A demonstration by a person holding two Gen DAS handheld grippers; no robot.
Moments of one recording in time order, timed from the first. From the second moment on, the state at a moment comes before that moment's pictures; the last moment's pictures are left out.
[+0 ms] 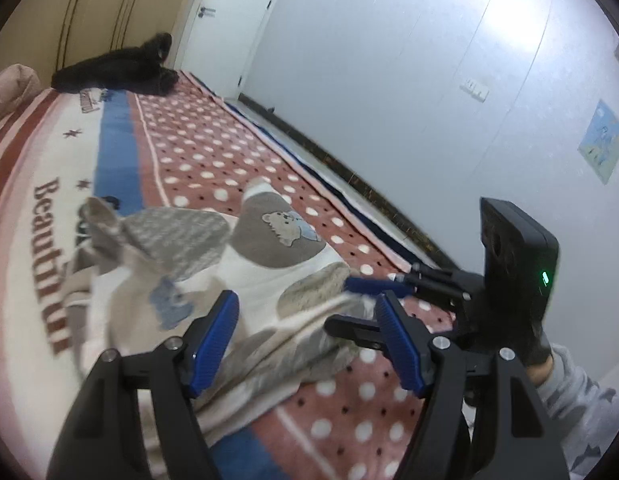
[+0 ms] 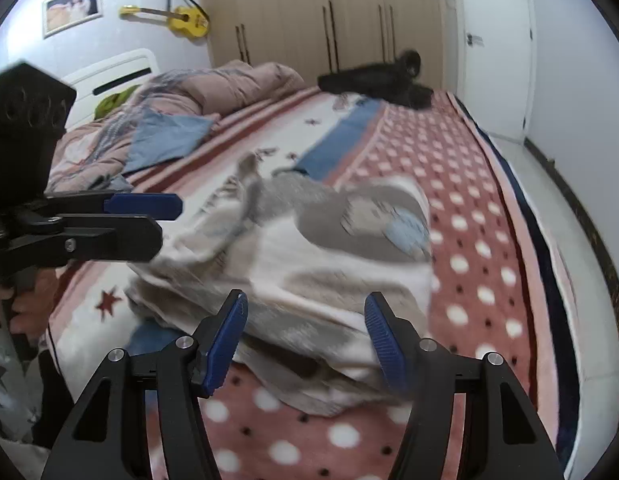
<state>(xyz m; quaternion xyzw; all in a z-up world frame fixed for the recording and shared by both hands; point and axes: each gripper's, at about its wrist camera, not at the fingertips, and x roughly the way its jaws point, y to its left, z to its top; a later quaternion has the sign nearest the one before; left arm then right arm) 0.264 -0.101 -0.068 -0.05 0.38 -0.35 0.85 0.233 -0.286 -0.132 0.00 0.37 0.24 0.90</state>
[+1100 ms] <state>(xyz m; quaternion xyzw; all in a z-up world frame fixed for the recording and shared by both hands) 0.289 -0.103 -0.110 -0.07 0.44 -0.32 0.84 0.251 -0.292 -0.143 0.01 0.40 0.22 0.89</state>
